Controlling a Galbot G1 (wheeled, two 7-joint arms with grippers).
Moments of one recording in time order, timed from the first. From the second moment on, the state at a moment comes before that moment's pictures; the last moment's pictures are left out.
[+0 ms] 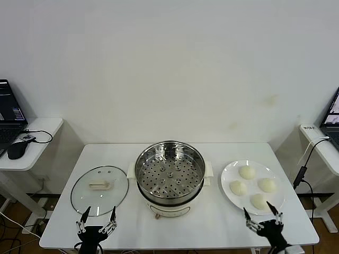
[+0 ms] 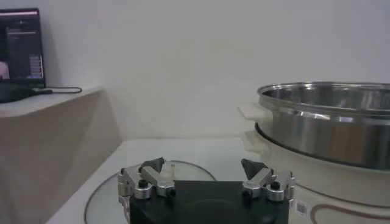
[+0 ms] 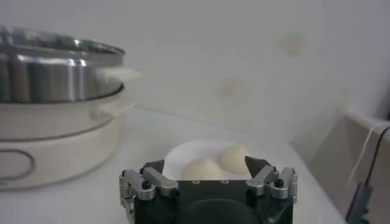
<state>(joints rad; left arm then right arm) 1.82 -1.27 -0.53 -2.11 -0.18 -0.05 -0.18 -1.64 1.09 0.83 1.94 -0.03 -0.05 -0.22</state>
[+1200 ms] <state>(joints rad) 1.79 -1.27 -0.58 -2.10 -0.13 -0.03 -0.16 -0.31 0.63 -0.28 1.12 -0.29 0.03 -0.95</state>
